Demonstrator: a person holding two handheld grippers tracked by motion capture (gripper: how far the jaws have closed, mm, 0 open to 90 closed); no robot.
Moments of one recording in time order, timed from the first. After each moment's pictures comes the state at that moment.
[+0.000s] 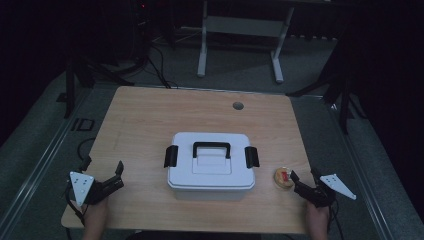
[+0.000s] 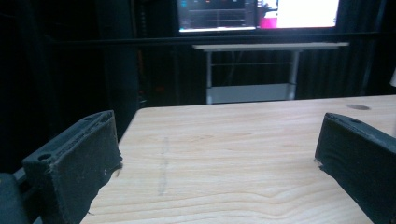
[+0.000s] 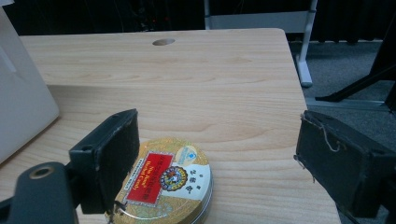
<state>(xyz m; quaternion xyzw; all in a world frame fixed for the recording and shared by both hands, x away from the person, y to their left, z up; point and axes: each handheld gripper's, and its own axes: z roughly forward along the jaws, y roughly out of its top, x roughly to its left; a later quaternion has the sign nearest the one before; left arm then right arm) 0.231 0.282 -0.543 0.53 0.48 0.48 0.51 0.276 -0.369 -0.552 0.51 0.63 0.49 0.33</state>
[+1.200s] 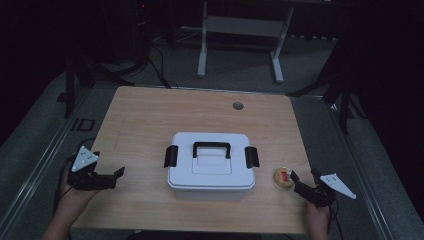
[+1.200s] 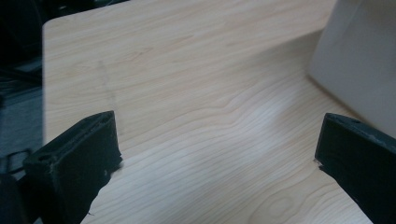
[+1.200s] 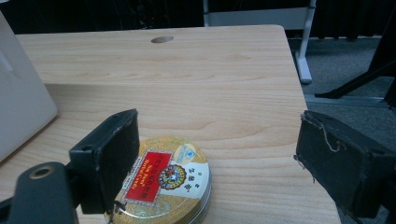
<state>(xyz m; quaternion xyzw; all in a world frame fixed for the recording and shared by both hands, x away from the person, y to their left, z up) 0.259 0.303 -0.482 0.77 0.46 0.25 0.37 0.277 -0.370 -0.552 0.52 0.63 0.49 0.32</state>
